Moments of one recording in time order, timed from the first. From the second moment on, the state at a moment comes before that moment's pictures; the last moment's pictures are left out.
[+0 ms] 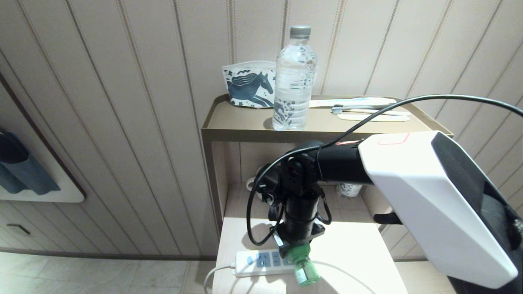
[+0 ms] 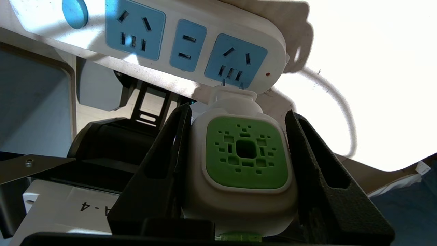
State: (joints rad) left arm 0.01 0.00 0.00 -0.07 0.00 0.00; right arm 0.71 2.36 -1.95 1.09 -0.03 0.34
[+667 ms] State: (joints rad) left arm 0.01 0.00 0.00 -0.07 0.00 0.00; right arm 0.71 2.39 -1.95 1.08 -0.03 0.33
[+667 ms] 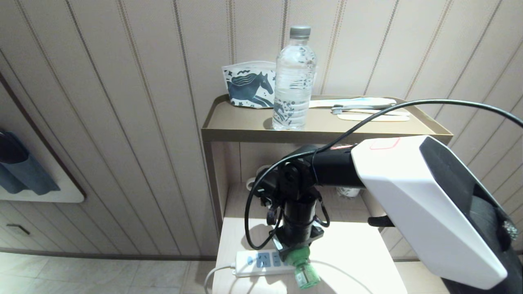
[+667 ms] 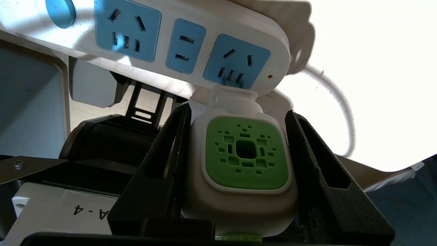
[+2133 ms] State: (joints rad) left arm 0.01 0.00 0.00 -0.07 0.00 0.00; right arm 0.71 2.38 -1.95 1.09 -0.03 0.33
